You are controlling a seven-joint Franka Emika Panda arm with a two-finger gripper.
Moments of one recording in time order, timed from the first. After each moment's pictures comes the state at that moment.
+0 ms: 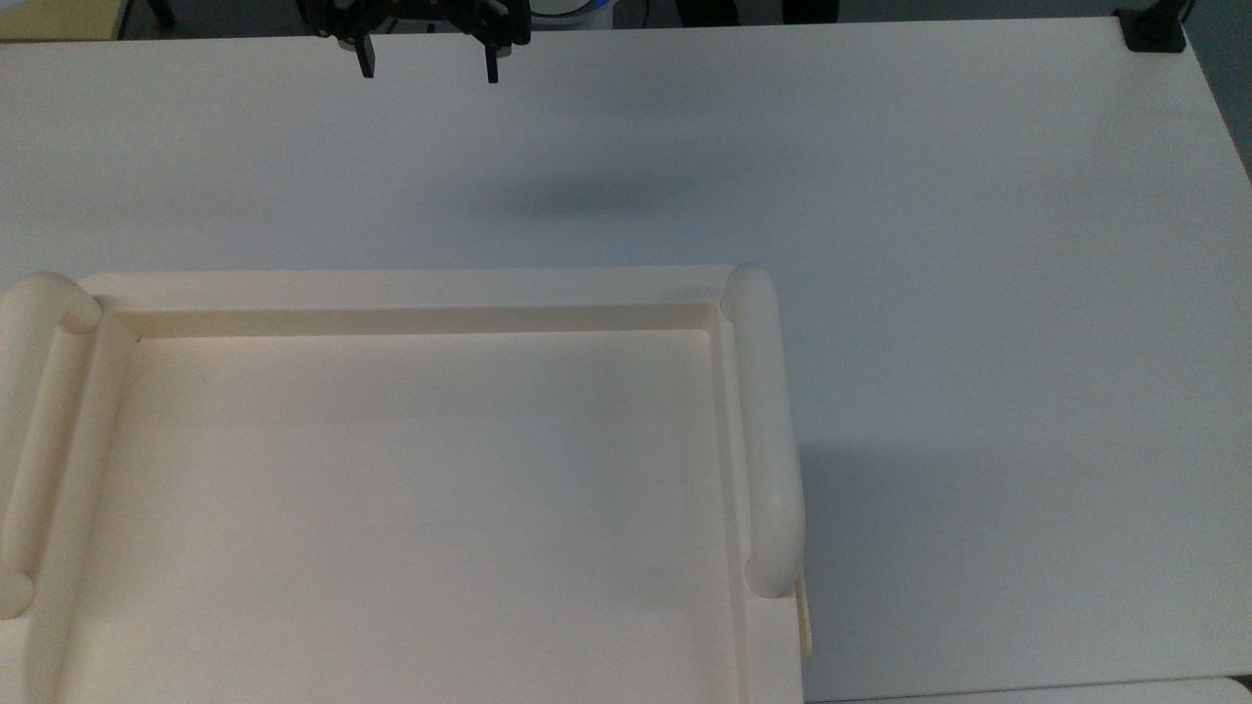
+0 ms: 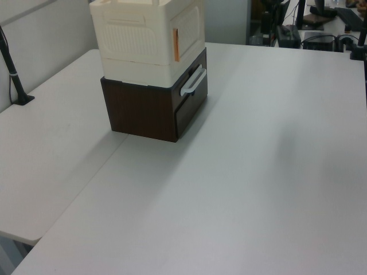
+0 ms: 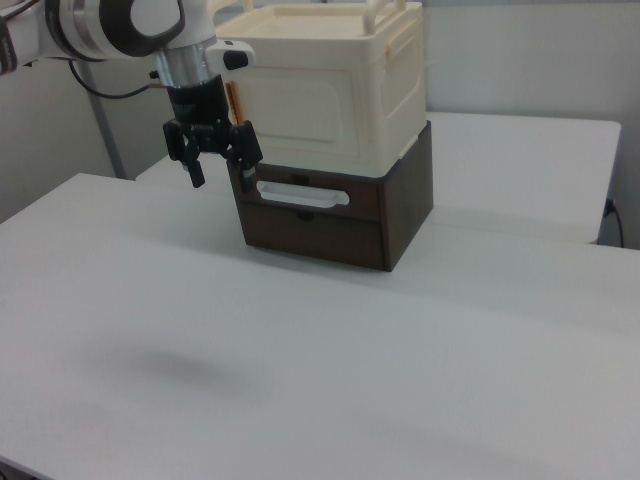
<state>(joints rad) -0.02 0.10 0.00 -1.50 -0.07 1.59 -0.07</state>
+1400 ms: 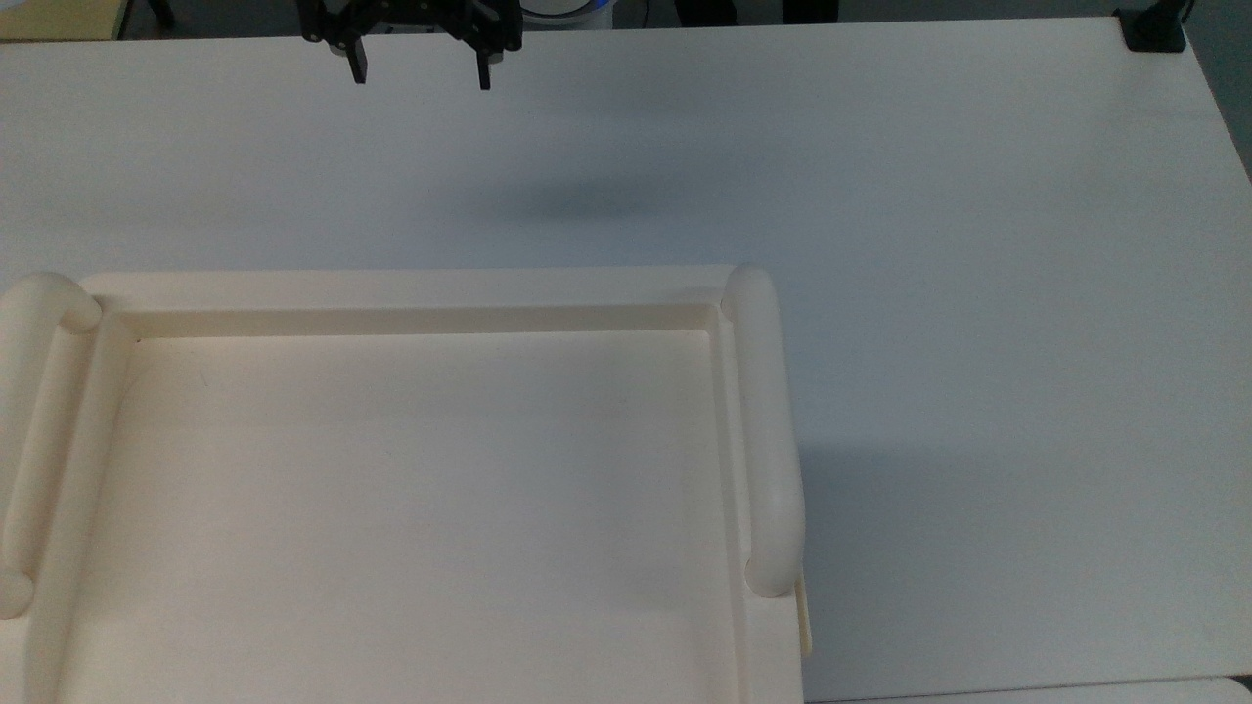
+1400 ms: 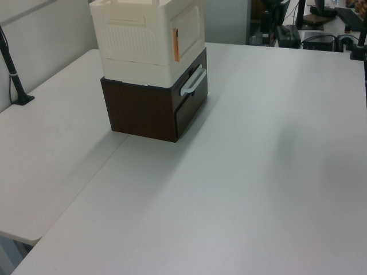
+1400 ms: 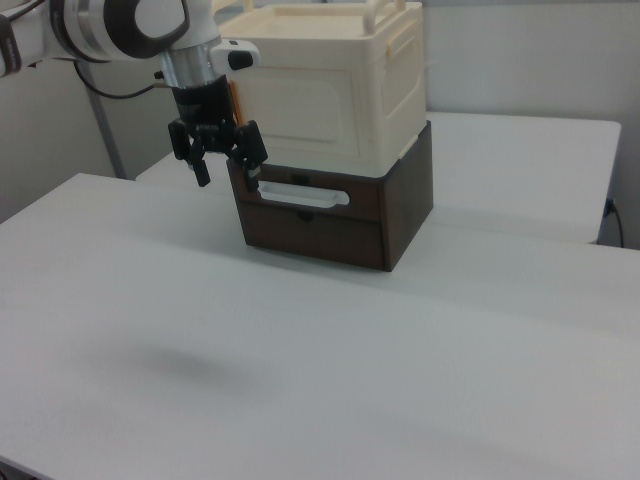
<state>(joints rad) -0.04 0.10 0.00 -1.50 -0.07 1.61 -0.07</state>
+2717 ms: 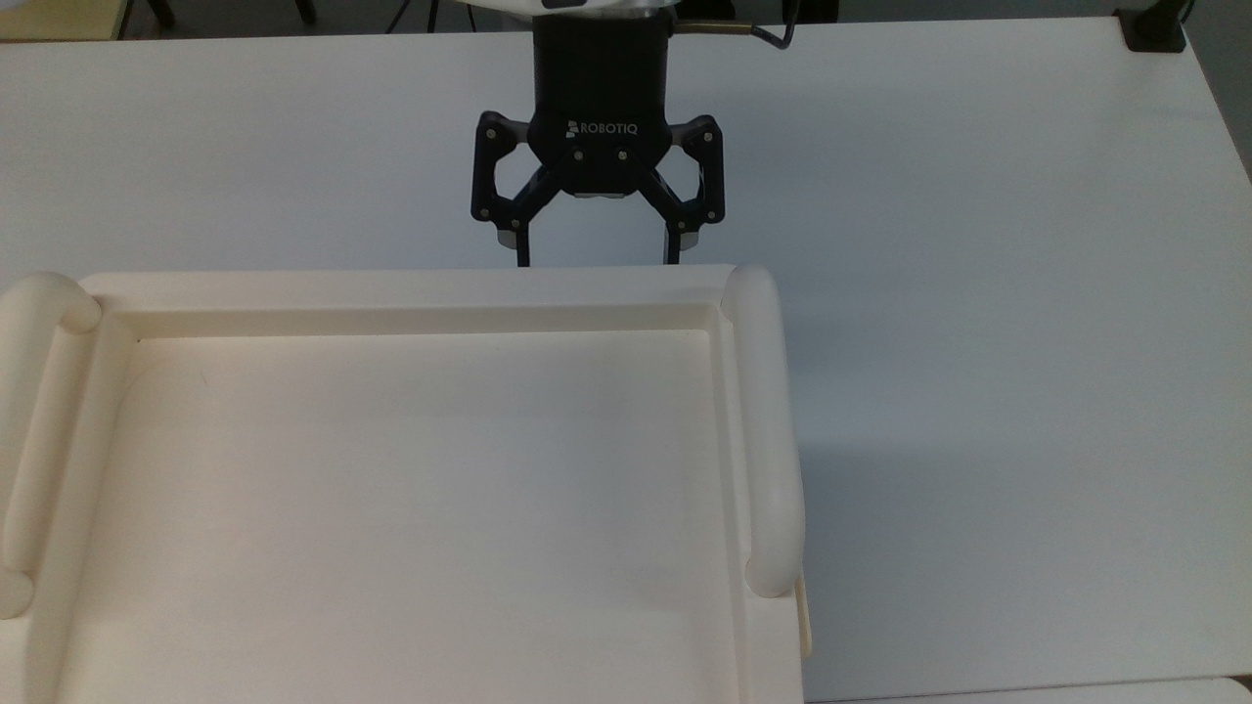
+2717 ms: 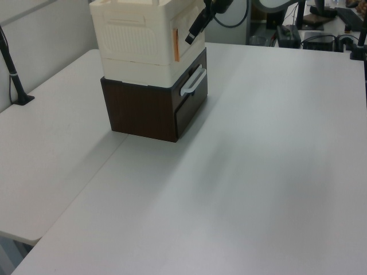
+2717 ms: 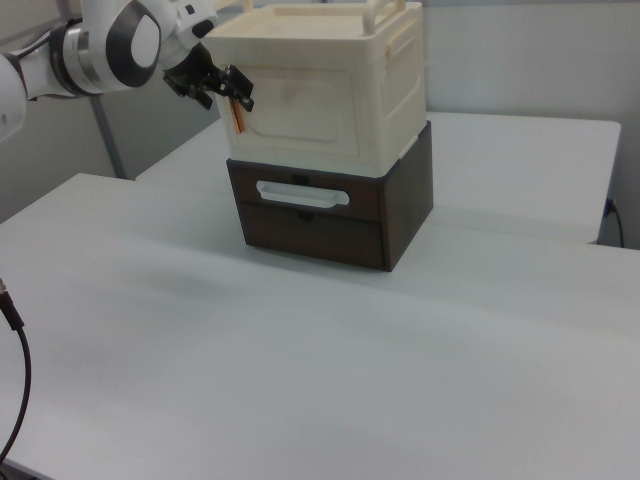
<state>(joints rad) 0.14 0.29 0.01 -1.41 -0.14 2.33 0.15</state>
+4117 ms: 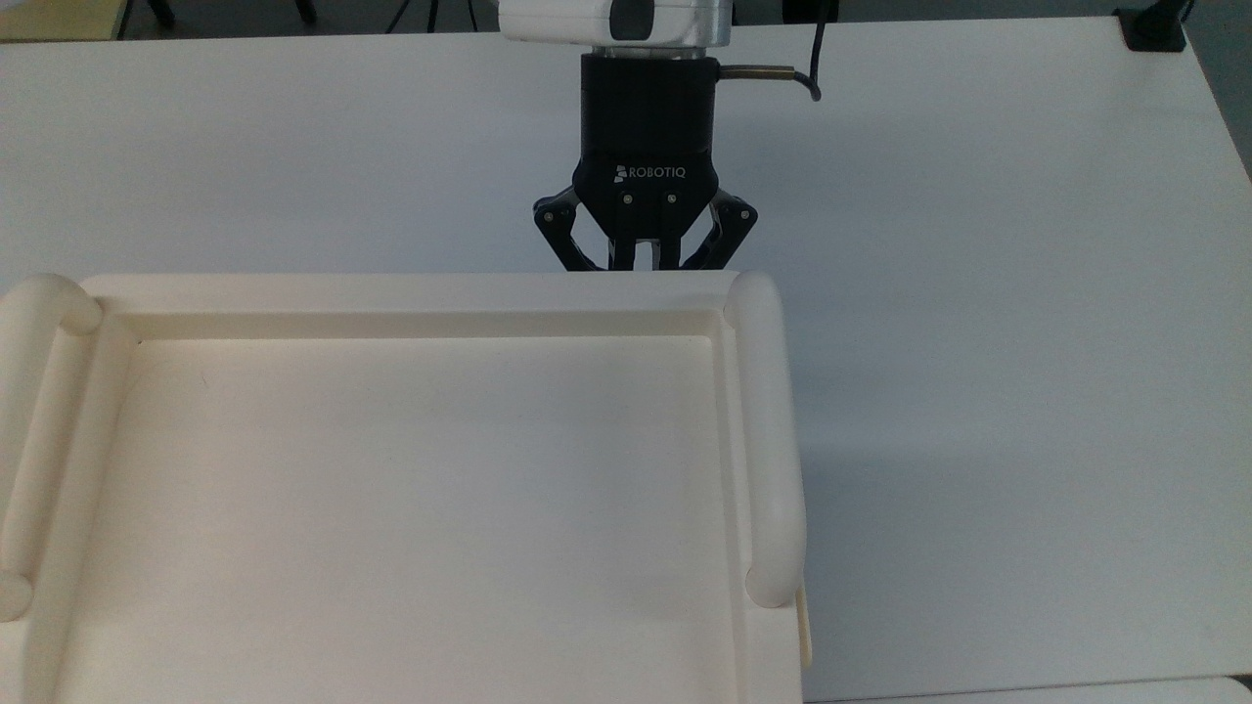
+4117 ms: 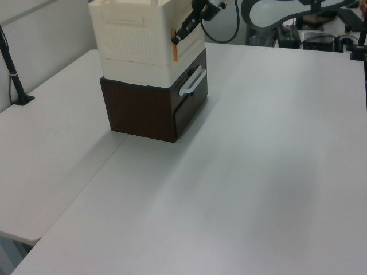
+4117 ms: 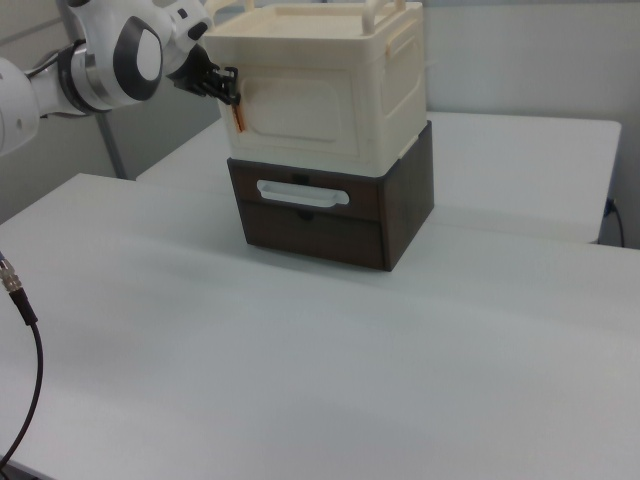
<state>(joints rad) 0.17 0.36 0.01 -1.39 -0.22 2.50 0.16</state>
